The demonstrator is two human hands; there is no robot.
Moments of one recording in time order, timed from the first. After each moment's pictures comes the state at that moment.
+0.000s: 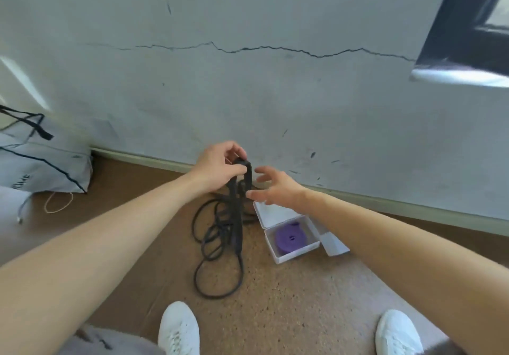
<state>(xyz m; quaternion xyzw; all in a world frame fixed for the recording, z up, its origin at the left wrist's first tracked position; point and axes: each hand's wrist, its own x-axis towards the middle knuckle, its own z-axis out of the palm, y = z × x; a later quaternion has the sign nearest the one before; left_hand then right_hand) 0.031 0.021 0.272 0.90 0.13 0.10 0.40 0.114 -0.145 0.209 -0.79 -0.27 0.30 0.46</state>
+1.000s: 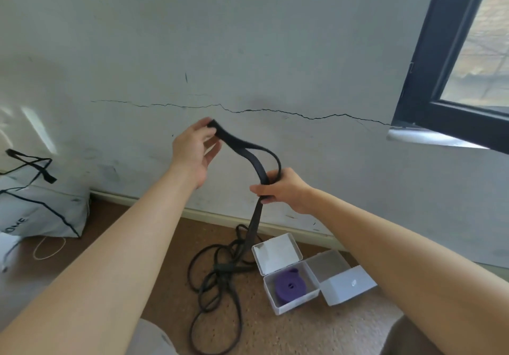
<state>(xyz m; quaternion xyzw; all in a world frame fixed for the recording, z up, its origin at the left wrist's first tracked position) 0.044 0.048 0.400 0.50 0.16 0.30 0.80 0.138 -0.133 0.320 -0.75 -0.24 0.24 0.57</state>
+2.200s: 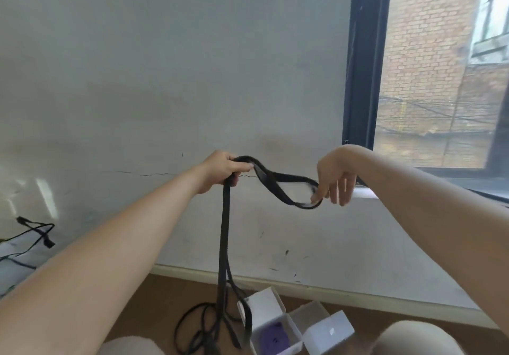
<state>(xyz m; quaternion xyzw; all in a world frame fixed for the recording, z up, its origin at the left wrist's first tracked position) 0.030 -0.034 0.536 0.86 0.01 0.12 0.49 0.126 -0.302 0.569 -0.95 -0.16 0.25 0.08</state>
